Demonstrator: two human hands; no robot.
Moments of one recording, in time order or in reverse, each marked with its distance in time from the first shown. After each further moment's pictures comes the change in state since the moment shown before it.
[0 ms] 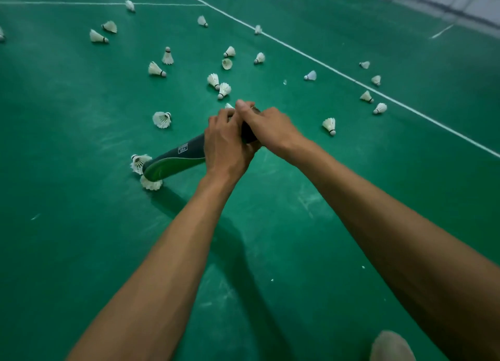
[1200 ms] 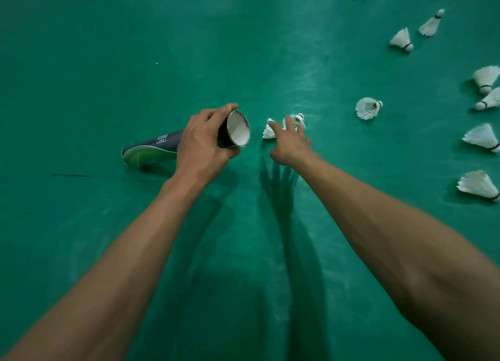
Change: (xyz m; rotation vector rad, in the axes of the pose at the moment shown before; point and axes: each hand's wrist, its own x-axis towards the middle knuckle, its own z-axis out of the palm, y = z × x) left_hand -0.082 -0.226 -0.191 0.563 0.228 -0.596; right_hand 0.168 -0.086 0.365 -0.366 -0.628 -0.527
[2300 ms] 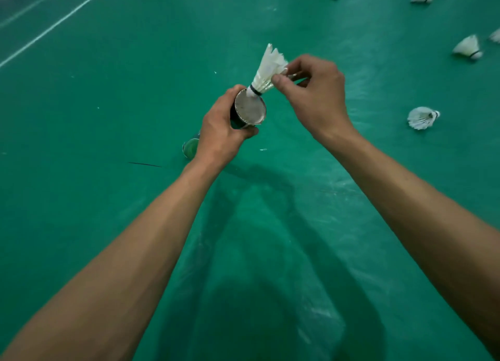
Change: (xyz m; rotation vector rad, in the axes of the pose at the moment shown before) left_hand -0.002 -0.021 -0.070 -0.280 0.135 -0.087; right_hand -0.095 -0.112 -0.103 0.781 0.638 -0.479
